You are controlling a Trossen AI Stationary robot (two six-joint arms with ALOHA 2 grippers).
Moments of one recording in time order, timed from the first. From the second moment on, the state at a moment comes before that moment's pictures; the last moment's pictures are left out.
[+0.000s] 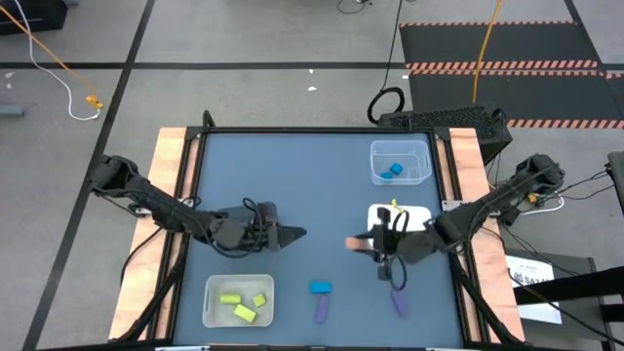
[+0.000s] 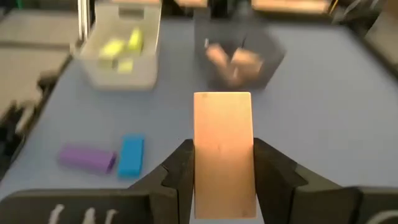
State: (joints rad) left arm -0.40 1.40 0.70 0.60 -0.54 -1.24; right arm 0.49 1.20 0.76 -0.14 0.48 0.27
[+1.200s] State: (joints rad) left arm -0.24 1.42 0.70 0.74 -0.44 -0.85; right arm 0.20 1.52 0.94 0.39 0.44 -0.06
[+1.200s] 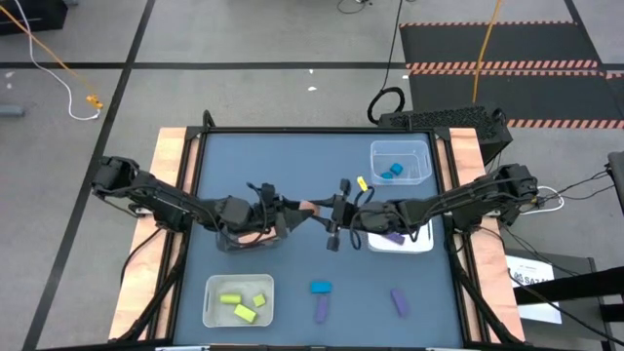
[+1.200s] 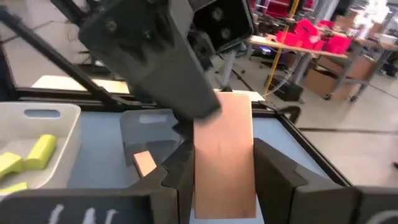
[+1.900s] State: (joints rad) left arm -0.23 1.42 0.69 0.74 -0.44 -0.87; right arm 0.21 1.46 0.94 0.25 0.39 -0.11
